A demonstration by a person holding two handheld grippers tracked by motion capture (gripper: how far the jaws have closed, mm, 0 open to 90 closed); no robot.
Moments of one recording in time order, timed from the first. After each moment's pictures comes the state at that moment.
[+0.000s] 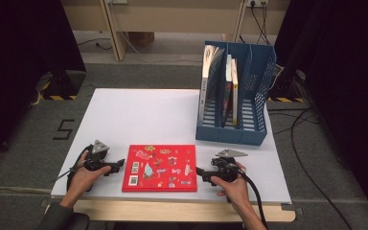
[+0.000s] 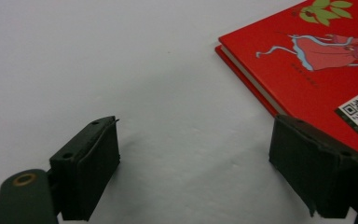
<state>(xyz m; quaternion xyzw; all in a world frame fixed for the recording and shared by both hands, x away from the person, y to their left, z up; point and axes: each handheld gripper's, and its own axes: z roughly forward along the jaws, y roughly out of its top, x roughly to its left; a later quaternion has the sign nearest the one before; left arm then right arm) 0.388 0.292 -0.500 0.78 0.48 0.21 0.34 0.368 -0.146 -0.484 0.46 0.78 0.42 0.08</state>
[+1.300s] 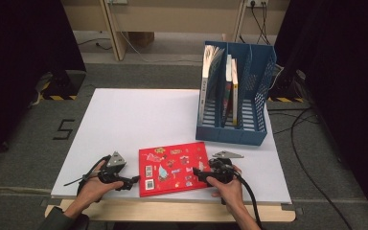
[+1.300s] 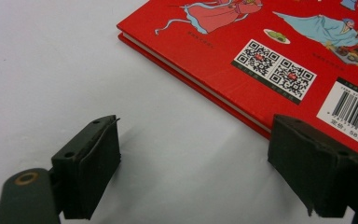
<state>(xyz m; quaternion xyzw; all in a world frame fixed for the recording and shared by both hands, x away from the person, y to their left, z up) 0.354 0.242 -0.496 0.84 0.39 0.14 0.35 0.367 -0.135 -0.493 0.50 0.75 0.43 0.07</state>
